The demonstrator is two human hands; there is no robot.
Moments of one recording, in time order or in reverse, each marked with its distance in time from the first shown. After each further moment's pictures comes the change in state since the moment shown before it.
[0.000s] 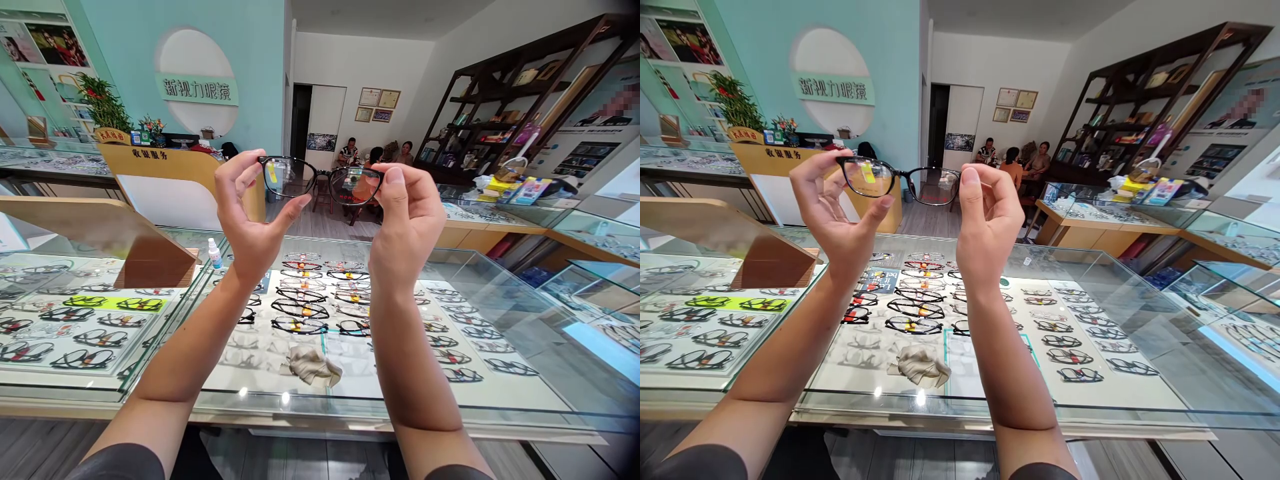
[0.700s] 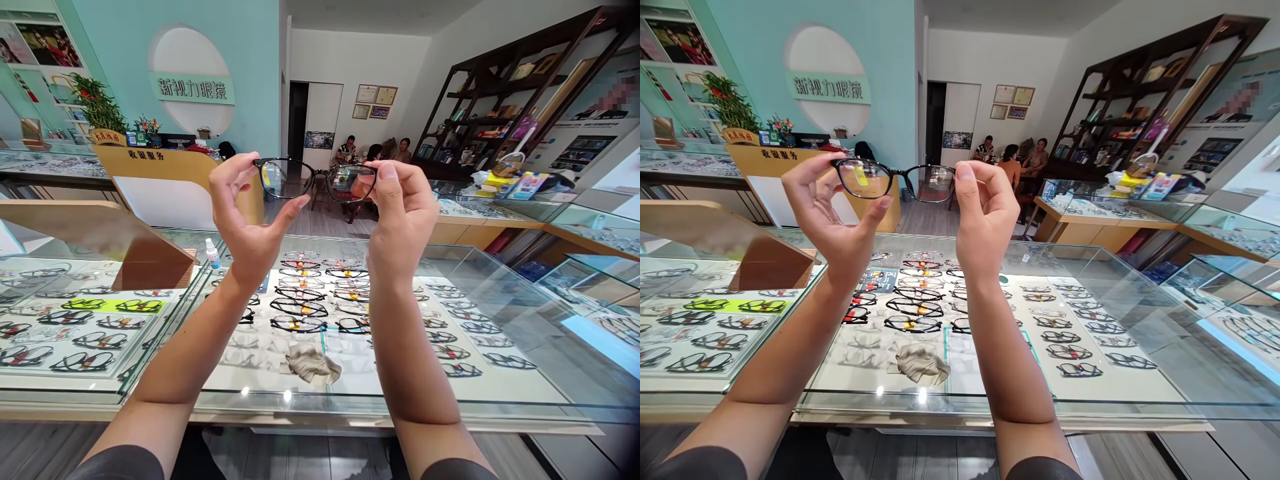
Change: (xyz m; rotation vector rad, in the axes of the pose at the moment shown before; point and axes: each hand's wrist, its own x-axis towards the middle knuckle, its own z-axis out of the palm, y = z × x) left_hand -0.007 -0.002 0.000 -0.034 0.025 0.063; right_hand 0.004 0.014 -0.003 0.059 -0.065 -0.011
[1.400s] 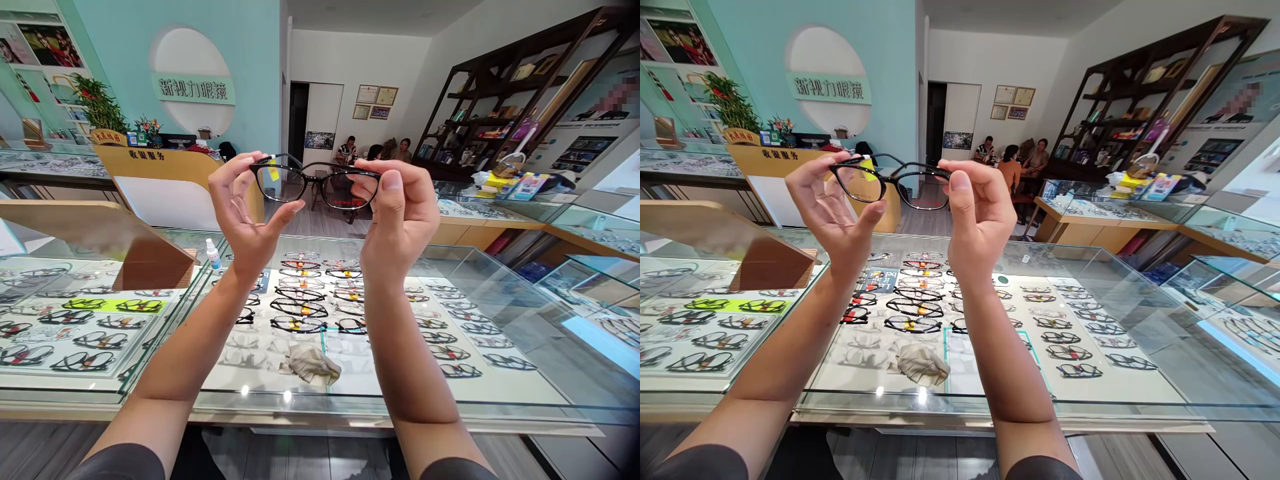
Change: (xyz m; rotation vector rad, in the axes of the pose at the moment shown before) left_hand 0.004 -0.025 0.003 -0.009 -0.082 0.124; right_hand -0.008 -0.013 0.013 -0.011 0.018 -0.139
